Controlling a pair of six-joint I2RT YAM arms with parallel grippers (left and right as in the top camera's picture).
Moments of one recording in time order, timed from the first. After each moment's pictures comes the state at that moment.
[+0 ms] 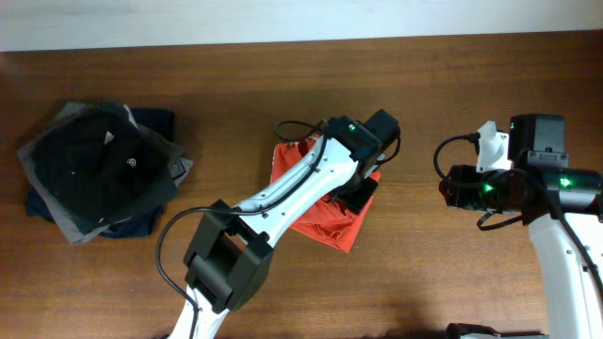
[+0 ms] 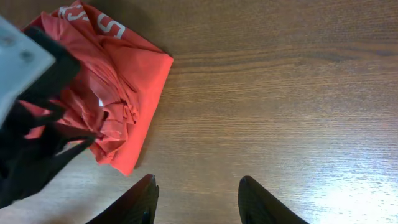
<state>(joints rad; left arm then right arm) -0.81 2.19 1.95 -1.29 0.04 -0.16 -0.14 1.24 1.22 -1.17 -0.26 0.04</state>
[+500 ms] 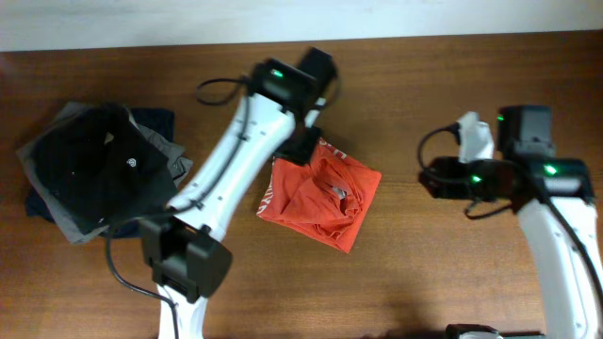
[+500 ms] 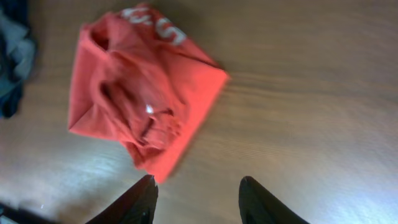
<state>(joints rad) -0.55 2.11 2.18 -1.56 -0.06 -0.16 -0.07 1.32 1.22 -1.07 -0.42 -0.01</state>
